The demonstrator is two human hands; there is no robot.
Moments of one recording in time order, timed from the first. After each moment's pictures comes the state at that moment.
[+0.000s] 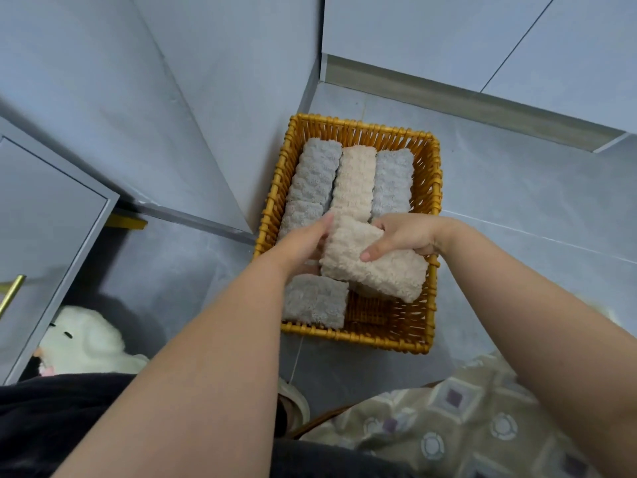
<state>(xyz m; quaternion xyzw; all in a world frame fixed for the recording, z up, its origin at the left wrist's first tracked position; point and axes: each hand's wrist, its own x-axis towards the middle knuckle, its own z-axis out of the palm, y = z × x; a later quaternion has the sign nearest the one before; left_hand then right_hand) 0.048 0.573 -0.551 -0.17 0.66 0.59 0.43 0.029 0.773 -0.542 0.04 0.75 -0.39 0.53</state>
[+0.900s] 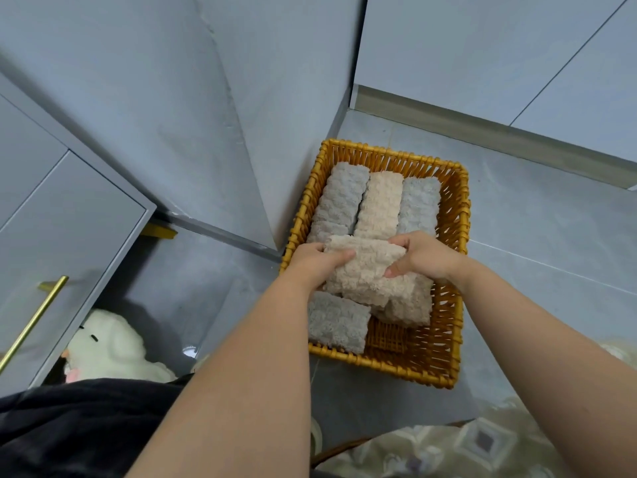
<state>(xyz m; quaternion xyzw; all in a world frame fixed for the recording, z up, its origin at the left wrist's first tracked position) 0.049 0.559 -0.560 -0.25 0.63 0.65 0.33 0.028 0.765 -0.560 0.05 0.80 -0.48 0.36</state>
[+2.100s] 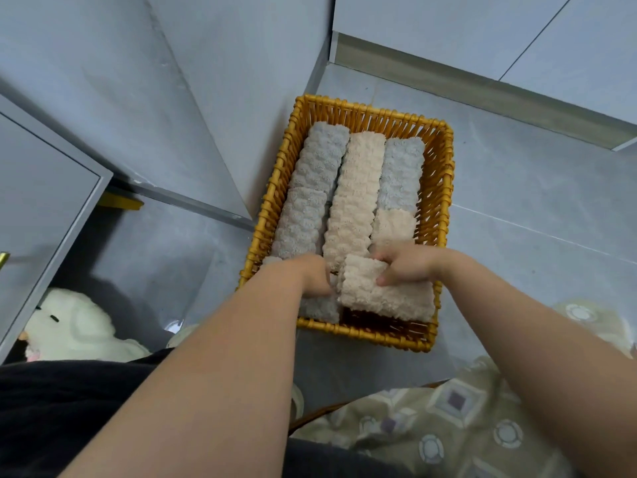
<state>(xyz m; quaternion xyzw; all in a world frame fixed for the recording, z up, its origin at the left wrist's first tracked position) 0.070 0.579 -0.574 0.12 0.84 0.16 0.51 0.062 0.779 -0.582 -0.02 0.82 -0.24 0.53</state>
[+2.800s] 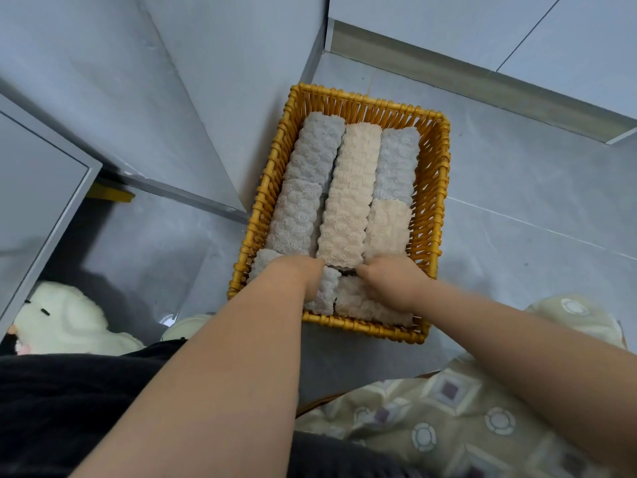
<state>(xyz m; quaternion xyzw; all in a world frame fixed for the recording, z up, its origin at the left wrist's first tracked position) 0.082 0.581 -0.574 0.21 0.85 -0.01 0.48 0.106 0.760 -0.602 -0.28 0.91 0.08 0.31</state>
